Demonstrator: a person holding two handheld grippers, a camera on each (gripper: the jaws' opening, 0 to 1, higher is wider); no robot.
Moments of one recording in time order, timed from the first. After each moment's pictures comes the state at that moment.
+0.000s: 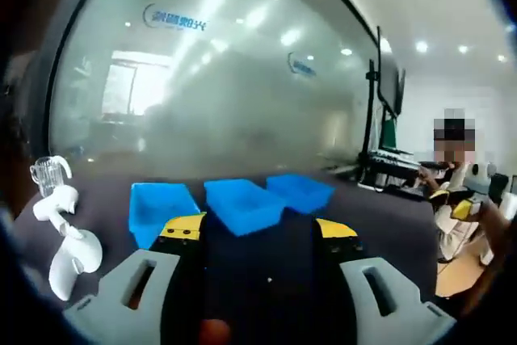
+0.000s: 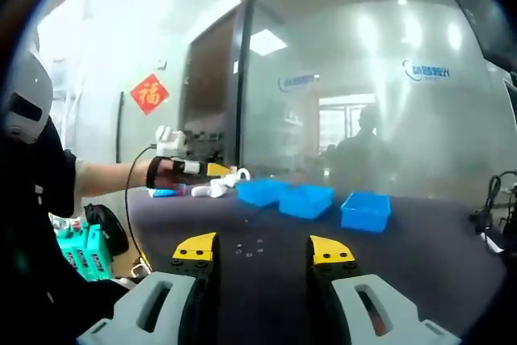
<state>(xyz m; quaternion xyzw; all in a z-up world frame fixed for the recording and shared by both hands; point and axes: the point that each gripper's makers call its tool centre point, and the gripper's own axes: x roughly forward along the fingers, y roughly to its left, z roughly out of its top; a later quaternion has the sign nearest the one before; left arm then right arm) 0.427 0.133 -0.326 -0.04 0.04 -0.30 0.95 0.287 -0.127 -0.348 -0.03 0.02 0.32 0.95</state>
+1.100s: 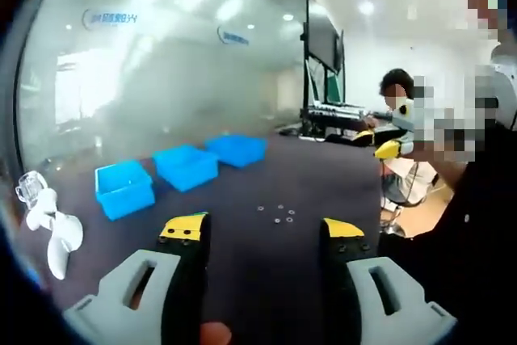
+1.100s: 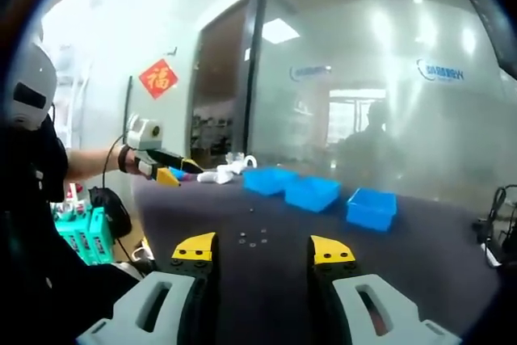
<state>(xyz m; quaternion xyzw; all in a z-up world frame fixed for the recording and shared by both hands) 0.341 0.126 -0.366 0.06 0.09 -0.43 0.90 0.287 -0.121 -0.361 -0.07 0.04 0.34 0.94</state>
